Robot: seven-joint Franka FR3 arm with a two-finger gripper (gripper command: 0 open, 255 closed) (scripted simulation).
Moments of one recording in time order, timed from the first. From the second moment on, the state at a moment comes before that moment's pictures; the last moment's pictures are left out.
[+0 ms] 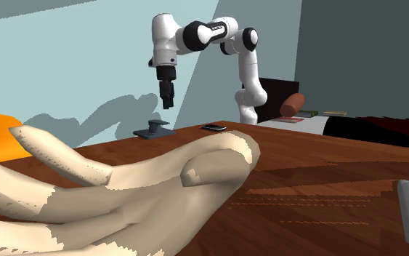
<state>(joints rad) 0.05 0.14 0.41 -1.83 -0.03 1.93 0.78</state>
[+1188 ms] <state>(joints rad) 0.14 0.44 0.38 -1.57 -0.17 1.98 0.93</state>
